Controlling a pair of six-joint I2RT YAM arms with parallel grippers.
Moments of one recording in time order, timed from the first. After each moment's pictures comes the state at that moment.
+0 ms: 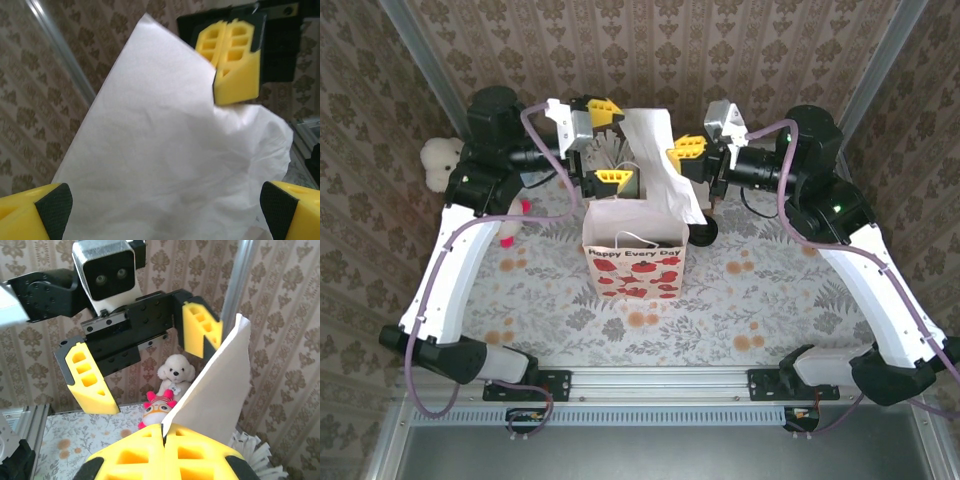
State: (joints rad) left arm -0.42 1.40 1.81 -0.51 1.08 0.47; right arm 0.50 1.29 1.71 -0.45 -0.66 -0.19
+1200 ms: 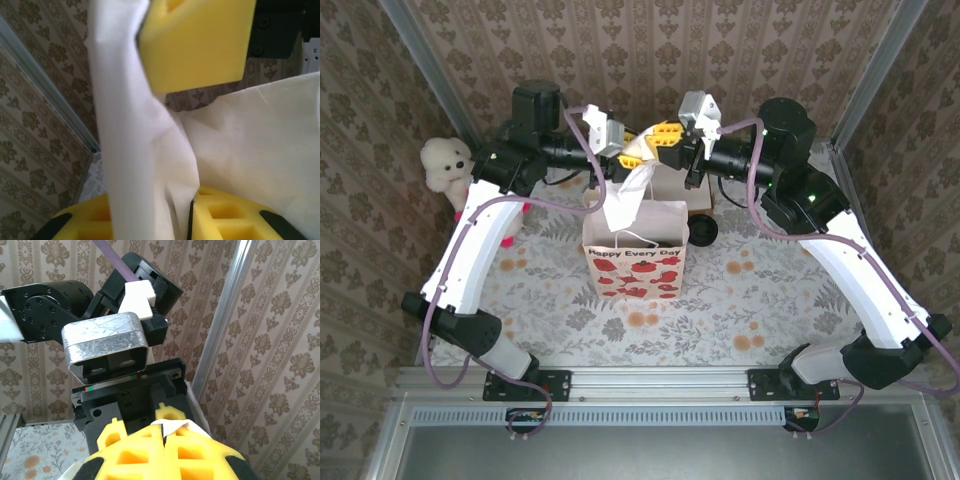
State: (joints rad) left arm -0.49 1.56 1.94 -0.77 1.08 0.69; right arm 0.58 1.38 1.77 -0.36 -0.53 -0.24
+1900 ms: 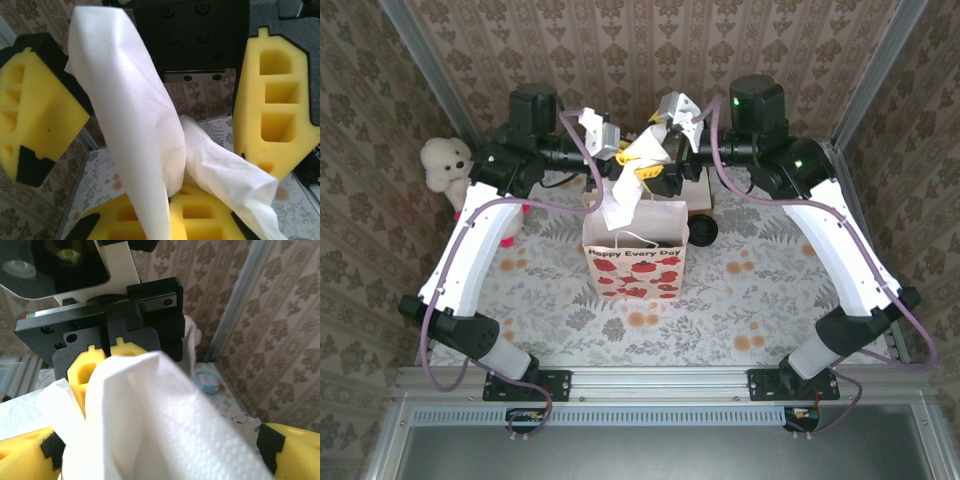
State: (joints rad) left arm -0.48 1.53 1.90 -0.77 1.10 0.69; right arm 0.52 1.60 2.08 -0.80 -0.67 -0.43
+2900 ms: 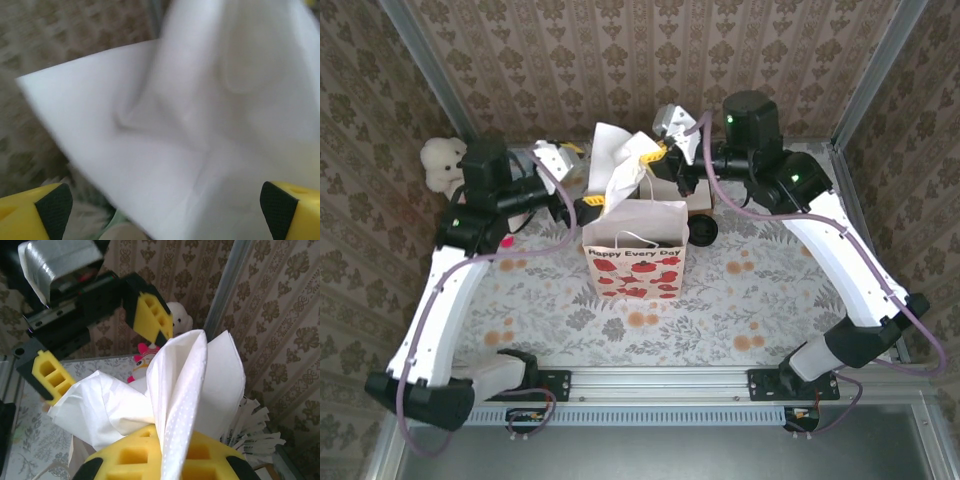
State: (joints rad) left arm -0.32 1.10 1.36 -0.55 0.63 0.40; right arm 0.61 1.51 1.92 -0.72 -0.47 -0.37
